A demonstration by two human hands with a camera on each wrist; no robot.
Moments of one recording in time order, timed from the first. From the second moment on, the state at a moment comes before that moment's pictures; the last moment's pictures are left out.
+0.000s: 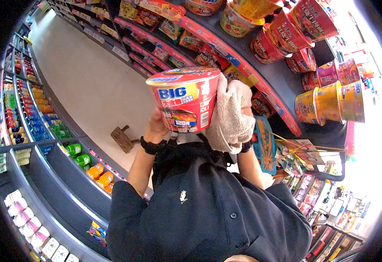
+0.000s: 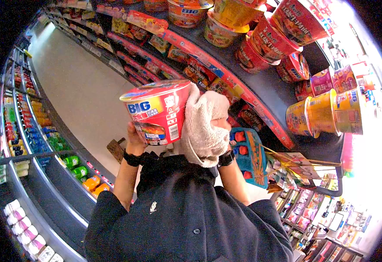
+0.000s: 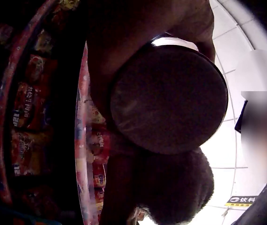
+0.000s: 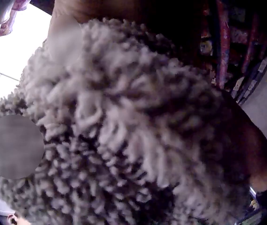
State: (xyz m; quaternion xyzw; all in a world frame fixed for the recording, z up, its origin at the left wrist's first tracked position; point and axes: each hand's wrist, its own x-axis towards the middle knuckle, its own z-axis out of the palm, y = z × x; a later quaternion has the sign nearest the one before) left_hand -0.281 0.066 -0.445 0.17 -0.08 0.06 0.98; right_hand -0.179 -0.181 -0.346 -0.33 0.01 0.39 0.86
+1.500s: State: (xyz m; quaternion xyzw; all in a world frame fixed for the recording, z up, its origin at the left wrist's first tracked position) left_hand -0.279 0.072 -0.321 0.40 0.02 0.06 0.91; right_hand -0.130 -0.128 -0.226 -0.69 -0.30 0.29 0.59
